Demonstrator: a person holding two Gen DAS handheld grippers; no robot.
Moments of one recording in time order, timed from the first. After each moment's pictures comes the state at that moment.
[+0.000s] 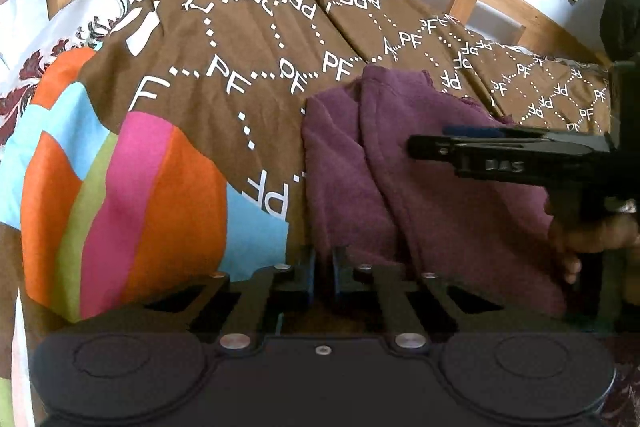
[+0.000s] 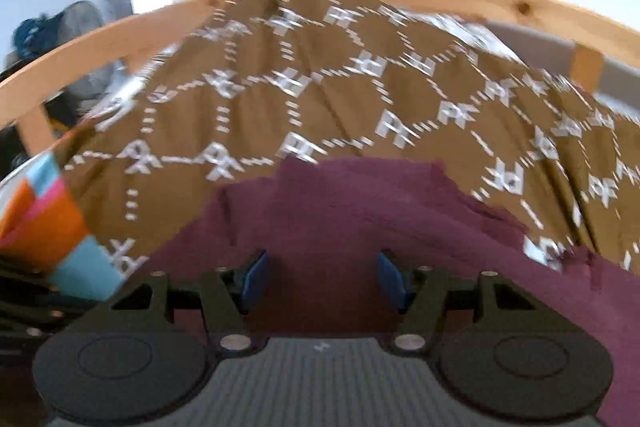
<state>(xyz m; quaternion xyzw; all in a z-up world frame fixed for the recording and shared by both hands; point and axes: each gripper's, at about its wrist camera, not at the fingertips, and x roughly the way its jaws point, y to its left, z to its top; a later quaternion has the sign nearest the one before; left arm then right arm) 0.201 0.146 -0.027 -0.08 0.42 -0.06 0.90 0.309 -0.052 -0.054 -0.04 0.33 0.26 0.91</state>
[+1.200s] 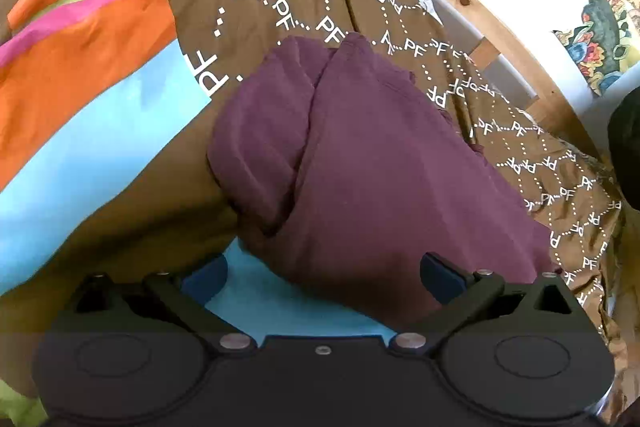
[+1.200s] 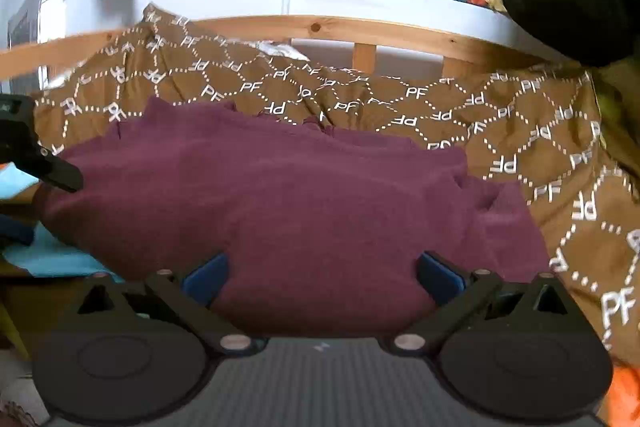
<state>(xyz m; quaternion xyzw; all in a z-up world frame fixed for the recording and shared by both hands) 0.153 0.089 -0.045 -0.27 0.39 0.00 0.88 0.116 -0.181 -0.099 -0.04 0.22 0.06 0.97</state>
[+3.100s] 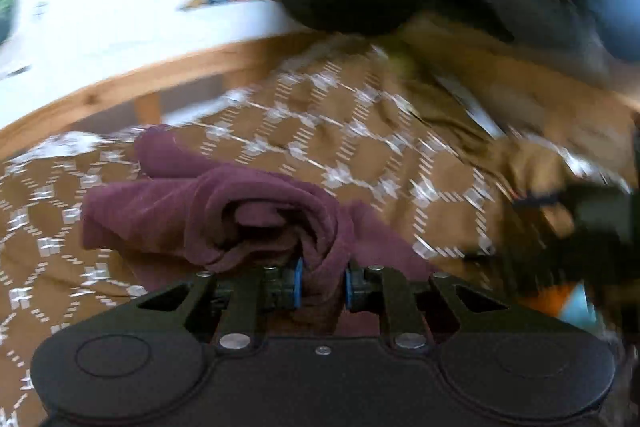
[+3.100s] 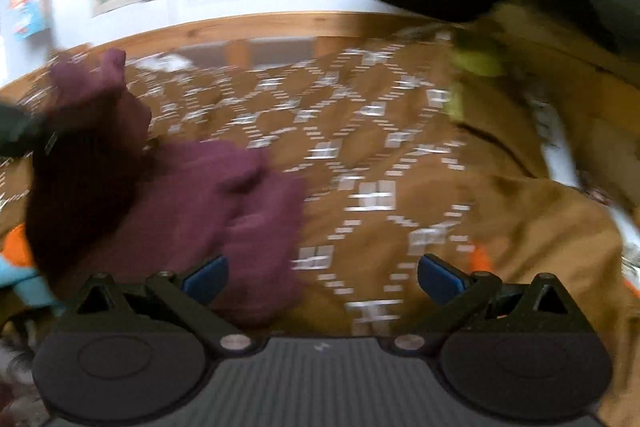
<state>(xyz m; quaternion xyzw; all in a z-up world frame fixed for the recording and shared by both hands) 0.169 -0.160 0.041 0.14 0.28 -0.32 0.90 0.112 -0.378 -0.036 0.02 0.28 -0.03 0.96</state>
